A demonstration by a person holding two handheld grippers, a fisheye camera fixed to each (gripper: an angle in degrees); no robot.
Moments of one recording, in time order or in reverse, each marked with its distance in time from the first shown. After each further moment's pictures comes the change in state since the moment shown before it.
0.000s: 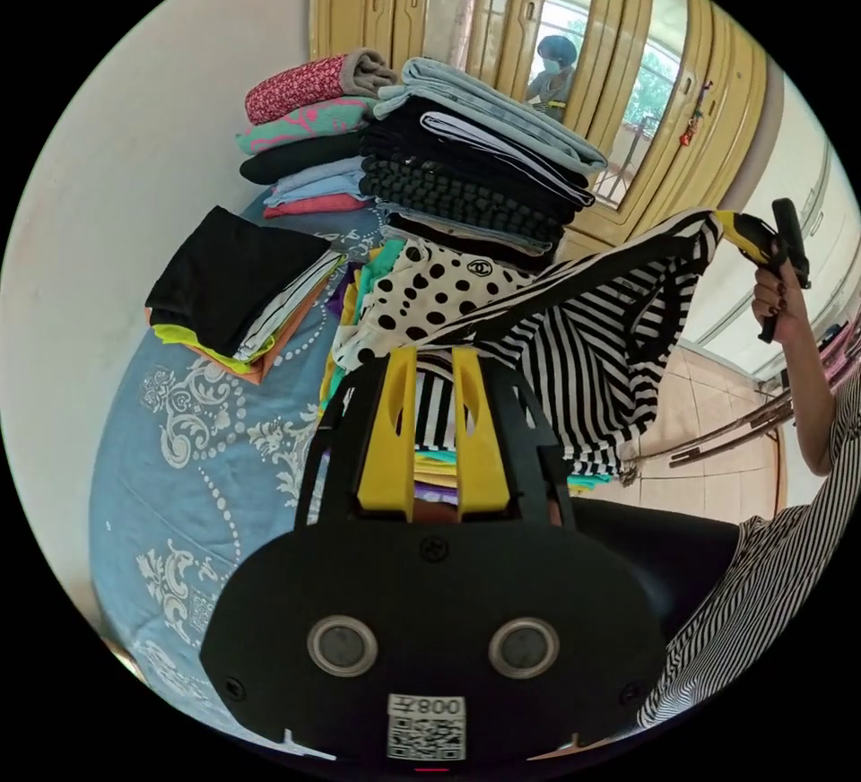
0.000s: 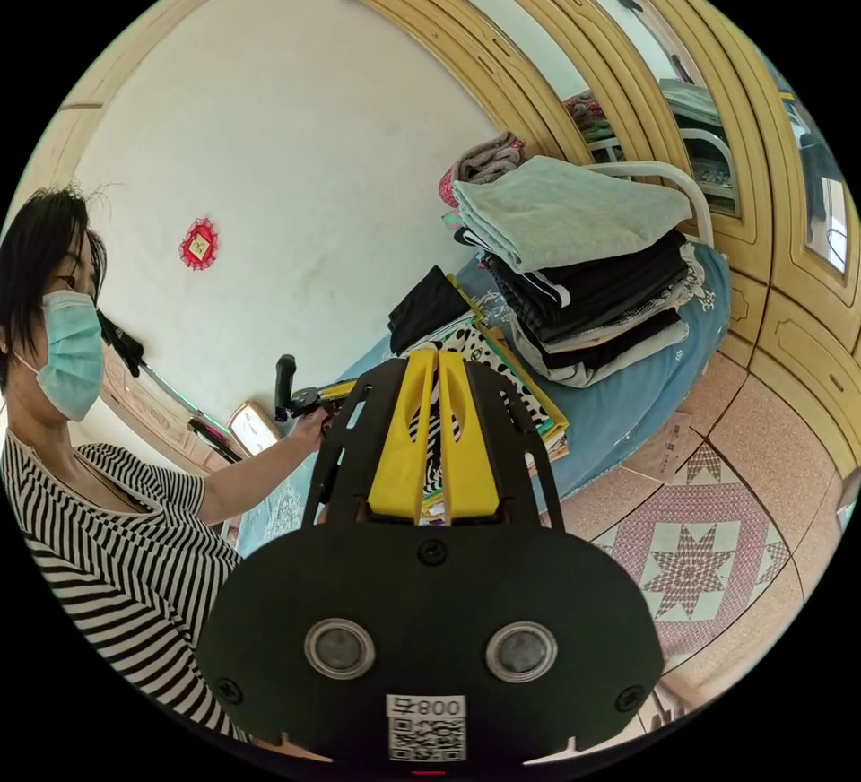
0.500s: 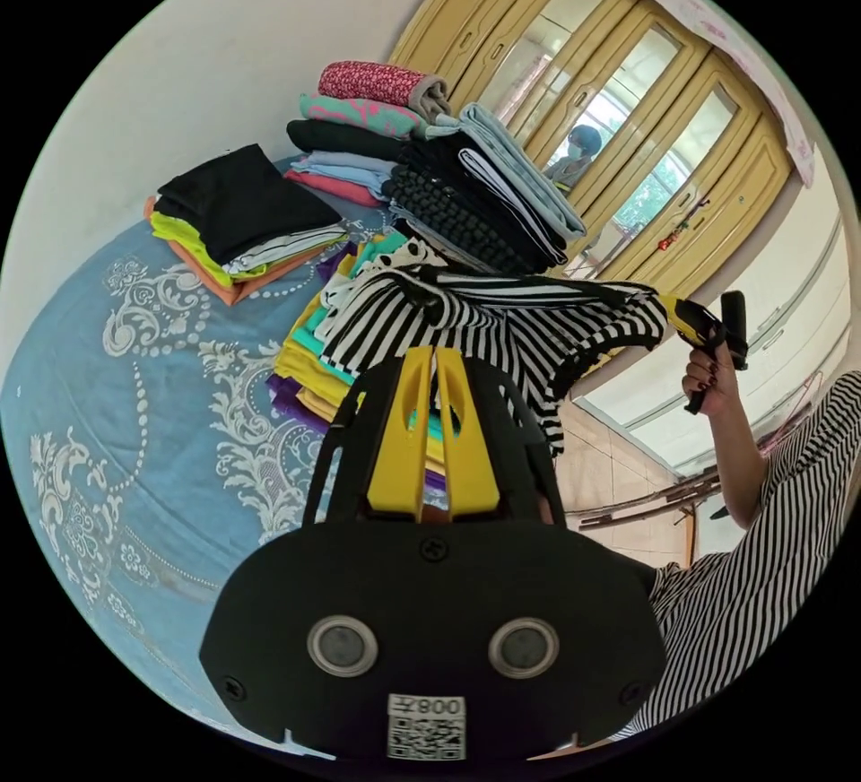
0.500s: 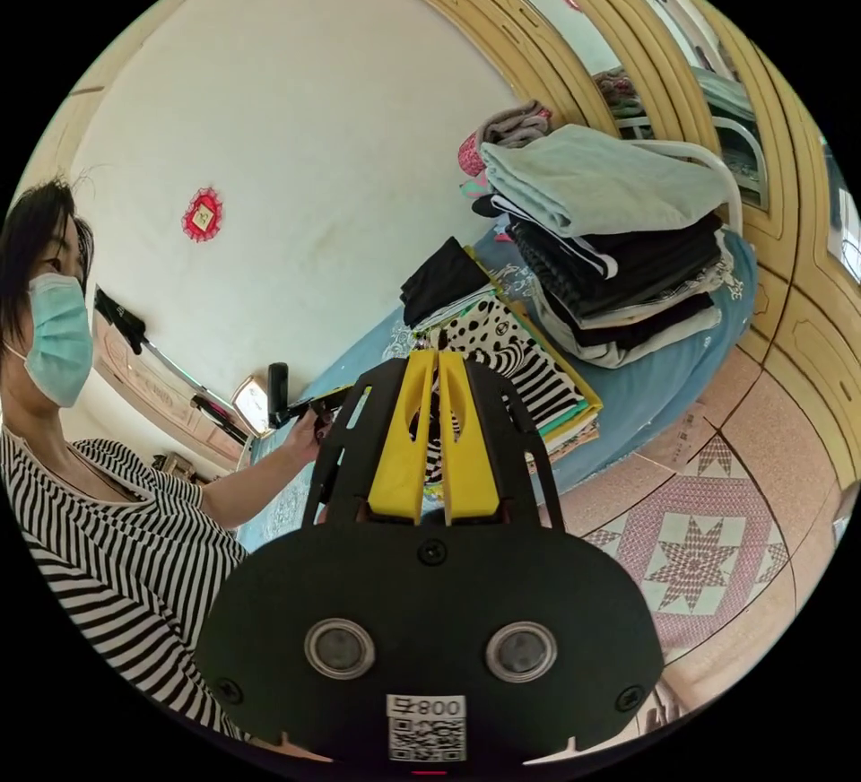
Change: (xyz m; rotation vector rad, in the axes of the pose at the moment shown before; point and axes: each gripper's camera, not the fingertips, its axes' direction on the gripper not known) left arm -0.019 0.067 0.015 0.161 0.239 -0.306; right arm -0.074 0.095 0.080 -0.085 0.012 -0.020
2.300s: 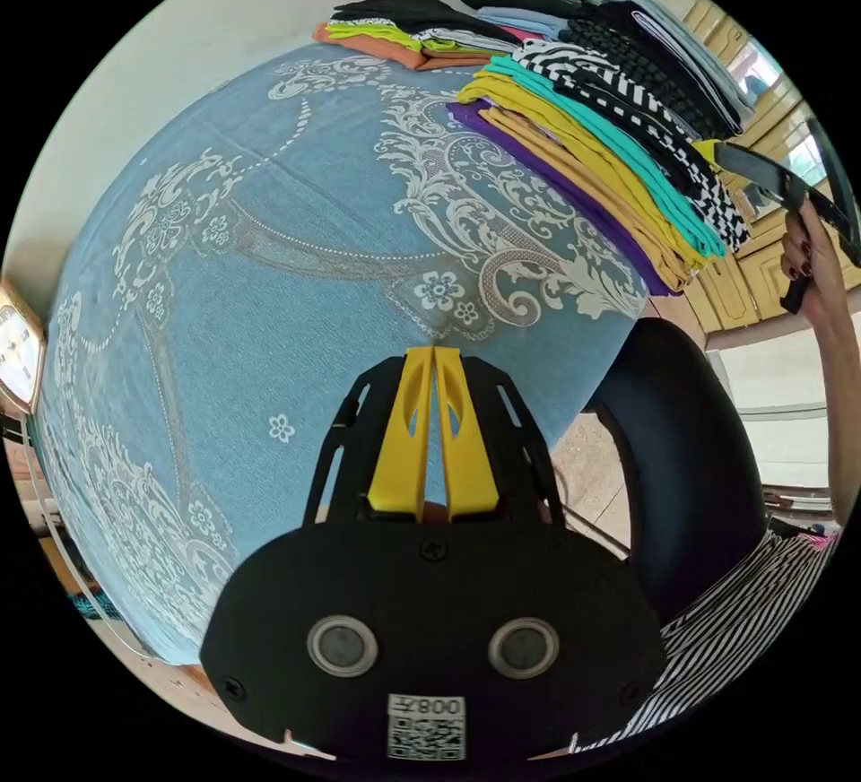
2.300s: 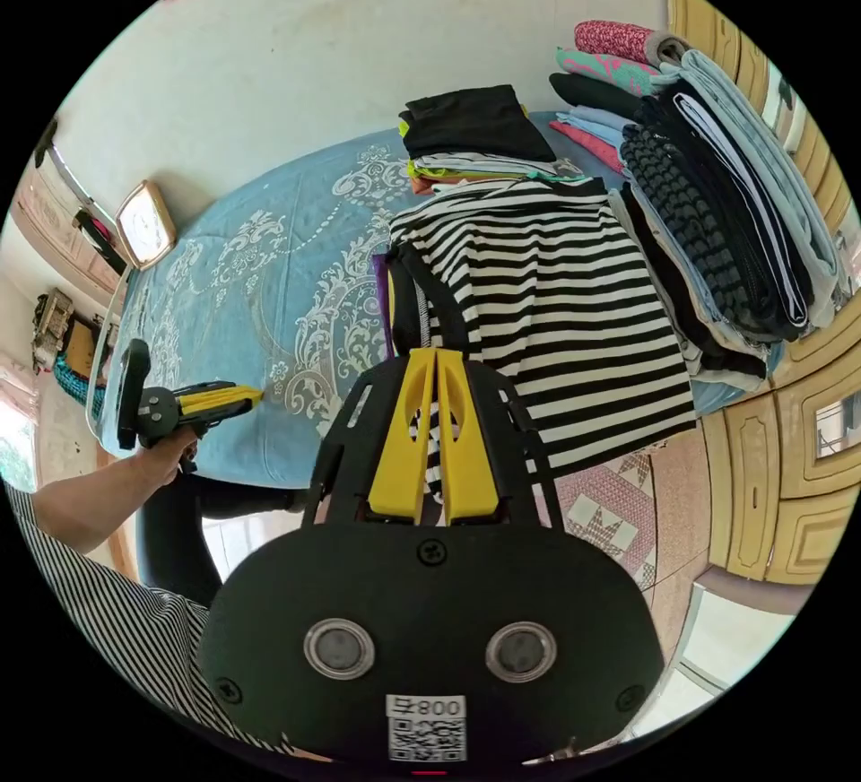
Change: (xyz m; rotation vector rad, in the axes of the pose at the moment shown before) left arm 0.012 0.136 0.143 -0.375 -0.424 -0.316; right arm -0.285 0.139 0.553 -0.451 0.352 -0.355
